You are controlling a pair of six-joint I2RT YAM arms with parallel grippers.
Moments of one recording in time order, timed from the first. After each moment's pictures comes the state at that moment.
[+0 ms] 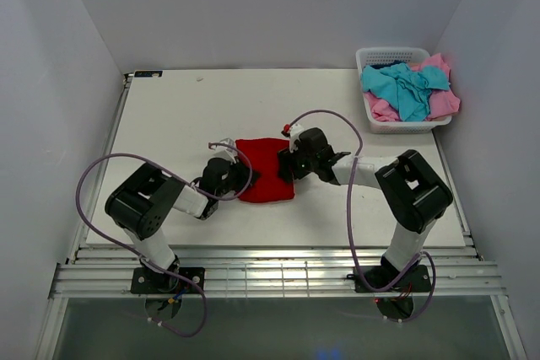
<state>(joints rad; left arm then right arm) -0.54 1.72 0.43 0.86 0.07 -0.74 0.66 1.77 0.90 0.16 -0.21 0.11</state>
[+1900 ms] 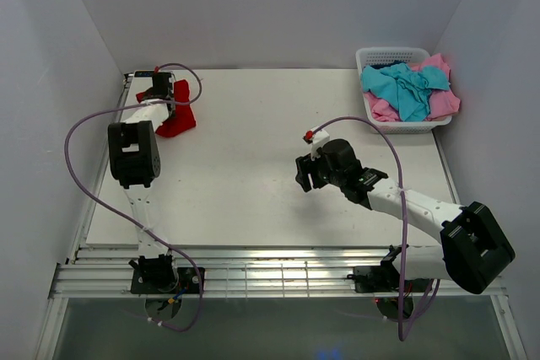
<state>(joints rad) 0.05 2.24 1.69 -0.25 -0.37 0.11 0.69 1.28 0.69 -0.03 -0.04 0.10</state>
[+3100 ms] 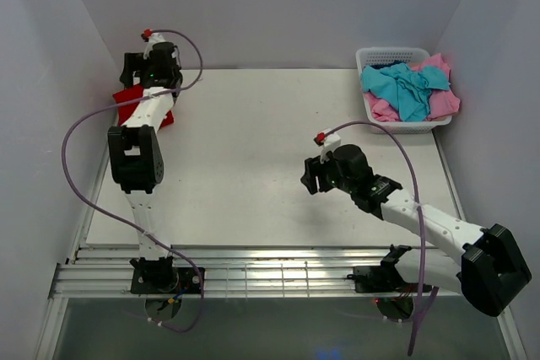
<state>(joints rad) 0.03 2.19 1.84 0.02 -0.95 0.29 0.69 1.13 0.63 -0.06 -0.04 0.16</state>
